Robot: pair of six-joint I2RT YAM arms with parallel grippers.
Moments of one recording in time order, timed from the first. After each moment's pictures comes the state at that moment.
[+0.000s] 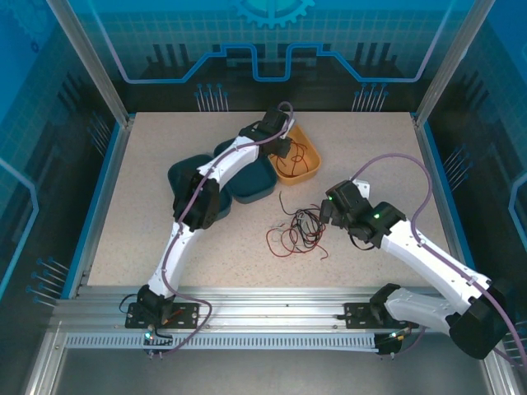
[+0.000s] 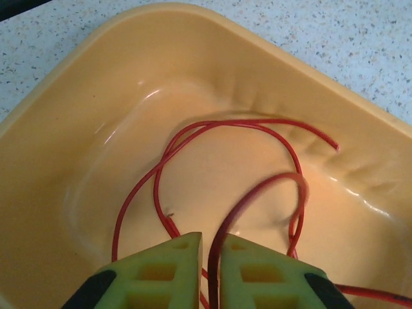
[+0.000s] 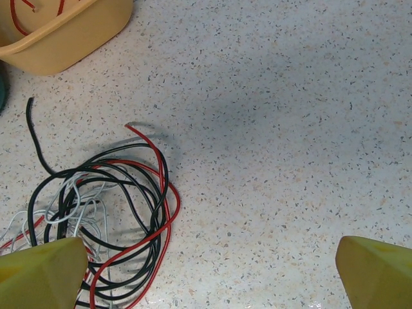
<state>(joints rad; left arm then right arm) -0.49 2.49 2.27 -0.60 -0.03 -0.05 0.61 1.08 0.89 -0.88 0.42 0.75</state>
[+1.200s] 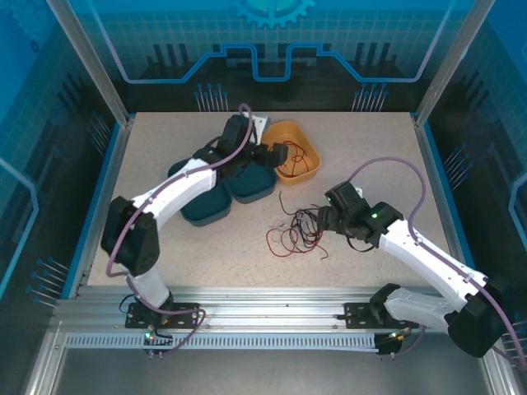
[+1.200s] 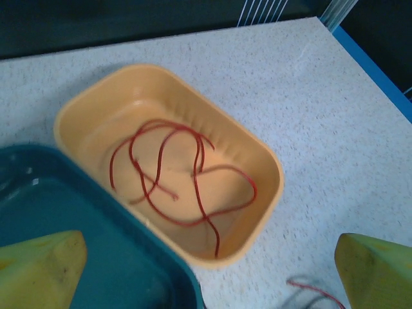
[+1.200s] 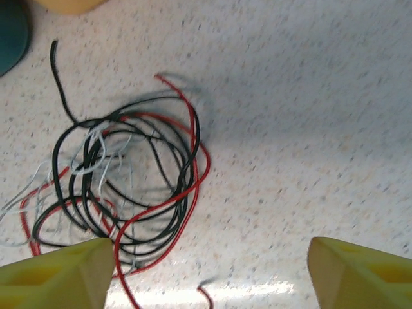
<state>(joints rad) -0.51 1.69 1.38 -0.25 0.08 -0.30 0.60 1.08 0.86 -0.88 0.23 0.72</state>
